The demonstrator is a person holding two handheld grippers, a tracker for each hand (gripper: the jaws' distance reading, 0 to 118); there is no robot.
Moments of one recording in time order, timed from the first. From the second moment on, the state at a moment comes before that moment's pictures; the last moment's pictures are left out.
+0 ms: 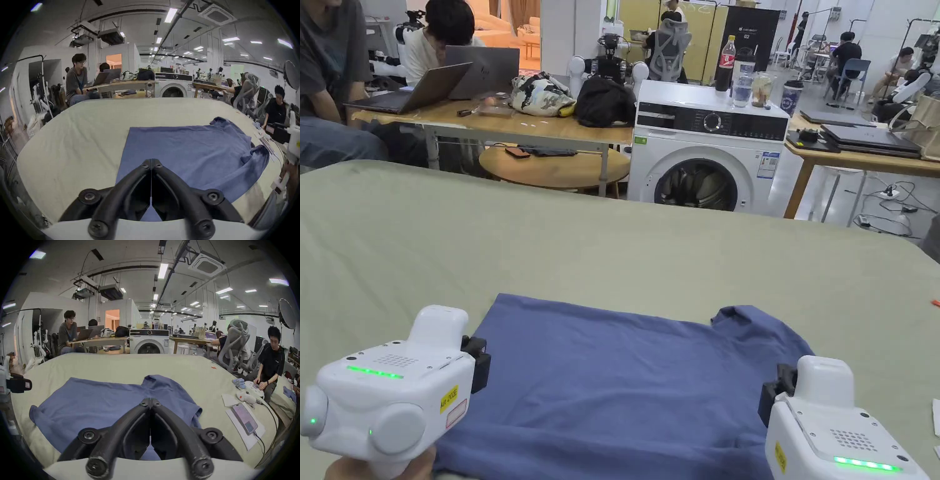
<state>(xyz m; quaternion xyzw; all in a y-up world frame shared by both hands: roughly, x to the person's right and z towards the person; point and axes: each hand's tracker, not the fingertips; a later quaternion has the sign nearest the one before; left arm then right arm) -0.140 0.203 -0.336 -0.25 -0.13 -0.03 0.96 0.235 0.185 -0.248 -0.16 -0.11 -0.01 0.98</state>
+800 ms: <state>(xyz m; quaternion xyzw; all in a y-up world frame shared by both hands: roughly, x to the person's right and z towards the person) -0.147 0.176 -0.641 -0.48 -0.12 0.03 0.87 0.276 0.157 -0.336 -0.27 -0.10 -0.02 0.96</state>
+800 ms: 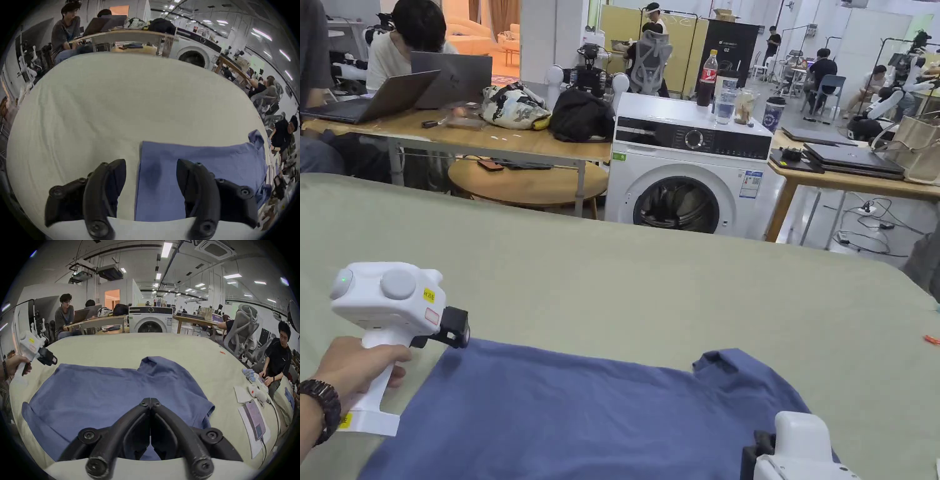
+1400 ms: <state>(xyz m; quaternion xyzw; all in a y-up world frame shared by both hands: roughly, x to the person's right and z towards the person) -0.100 0.149 -0.657 -0.45 -0.11 -0.07 0.88 0.330 0.163 -0.399 -0.33 -0.12 -0.04 0.94</state>
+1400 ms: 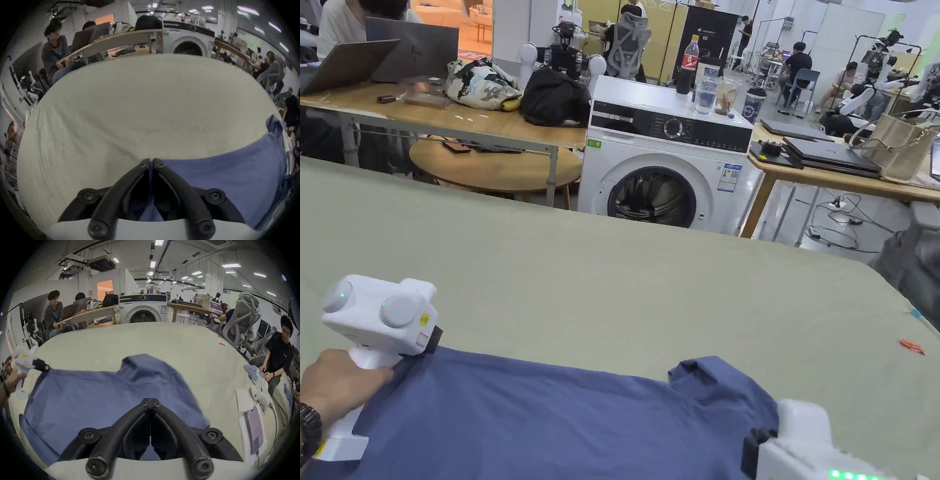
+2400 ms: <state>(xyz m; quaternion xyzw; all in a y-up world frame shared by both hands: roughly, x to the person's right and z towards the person) -0.131 0.184 -0.620 -0.42 -0.12 -0.03 0.90 0.435 0.115 -0.538 -0.50 -0.08 -0.04 0.86</state>
